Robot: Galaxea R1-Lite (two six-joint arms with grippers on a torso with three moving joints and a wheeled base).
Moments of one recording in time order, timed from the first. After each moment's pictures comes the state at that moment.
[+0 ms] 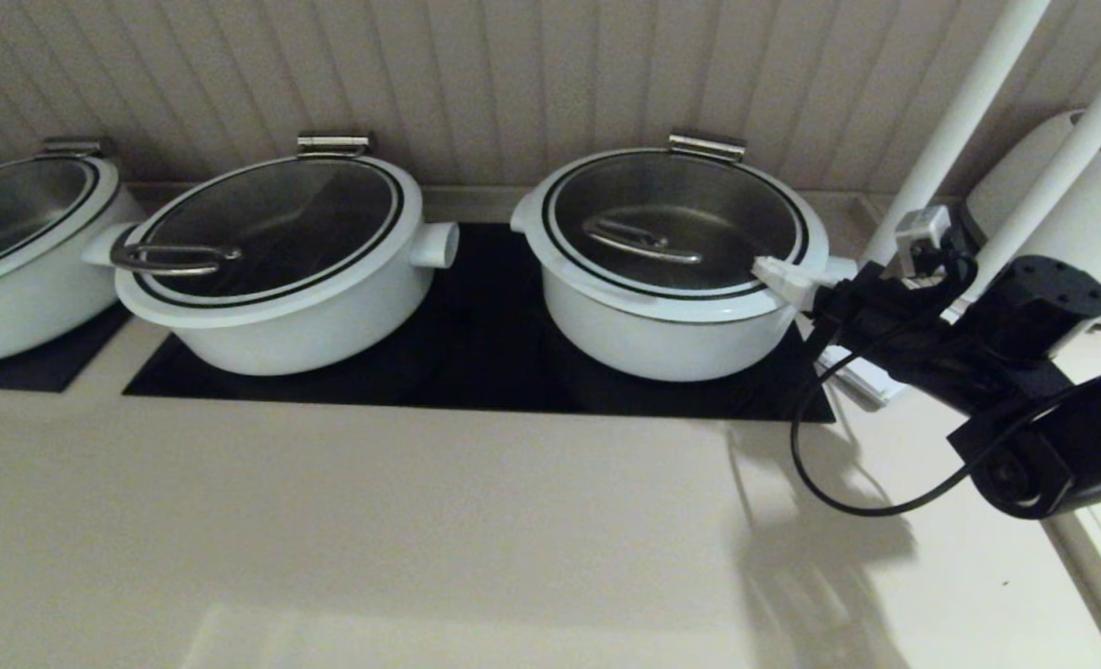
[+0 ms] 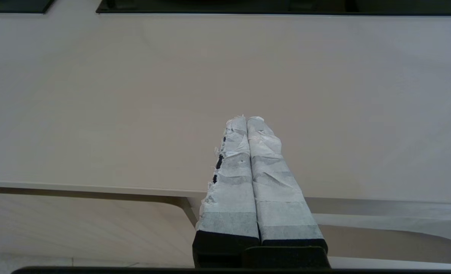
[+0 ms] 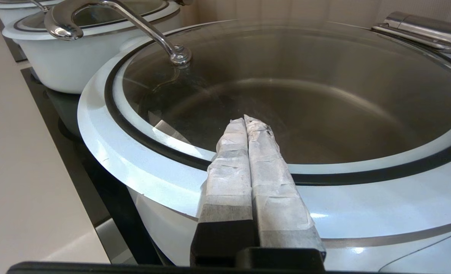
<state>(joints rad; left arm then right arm) 0.00 0.00 0.00 0.00 0.00 0.00 0.15 1.99 -0.82 -1.52 0.63 0.03</state>
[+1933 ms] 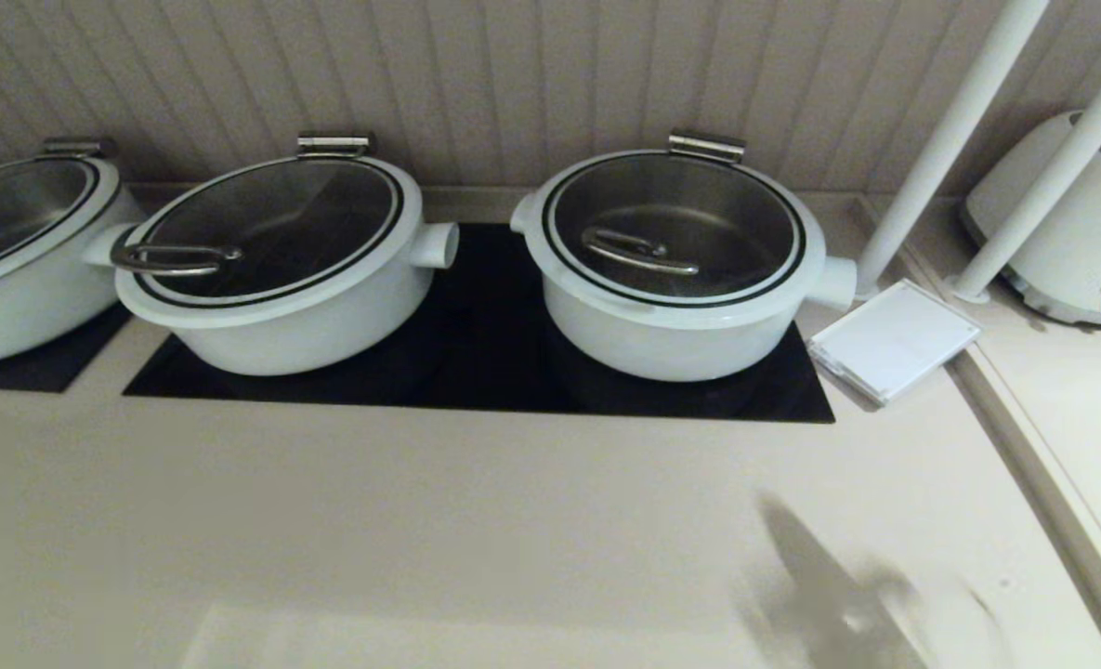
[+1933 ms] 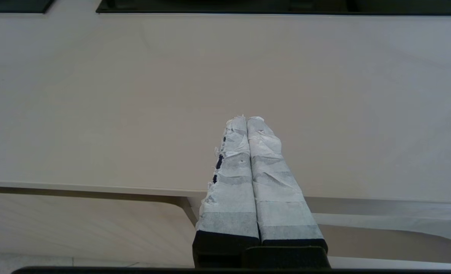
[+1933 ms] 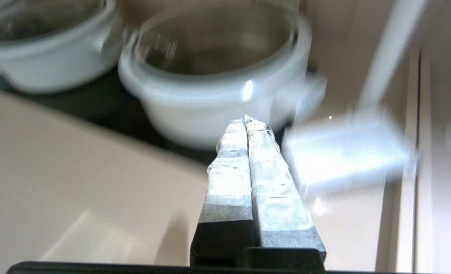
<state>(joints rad) 0.00 0.00 0.00 0.00 0.00 0.00 -0.13 0.87 -0.33 -0.72 0.53 0.07</state>
